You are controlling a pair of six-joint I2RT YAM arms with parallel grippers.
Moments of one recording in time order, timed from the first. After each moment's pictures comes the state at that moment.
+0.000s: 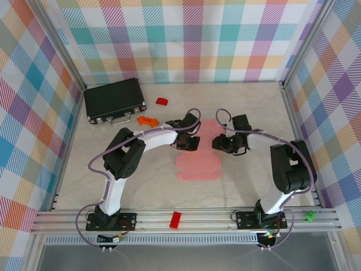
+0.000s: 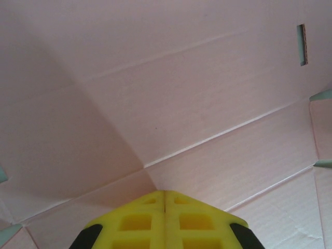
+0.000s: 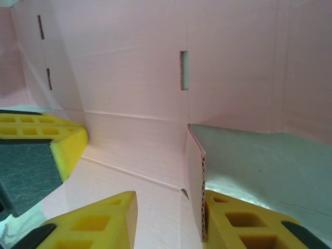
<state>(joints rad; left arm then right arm) -0.74 2.10 1.48 -0.54 0.11 -0.51 0.25 1.65 0.86 -0.31 -0.51 0.41</state>
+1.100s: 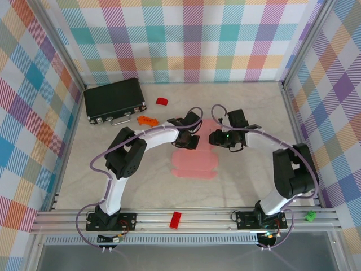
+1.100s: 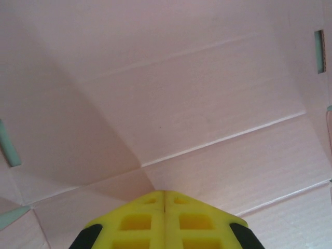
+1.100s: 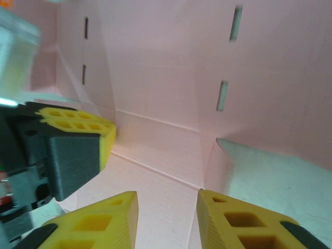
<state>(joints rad) -0.74 2.13 1.57 -0.64 0.01 -0.43 0.31 1.58 0.96 -0.39 -0.41 0.38</state>
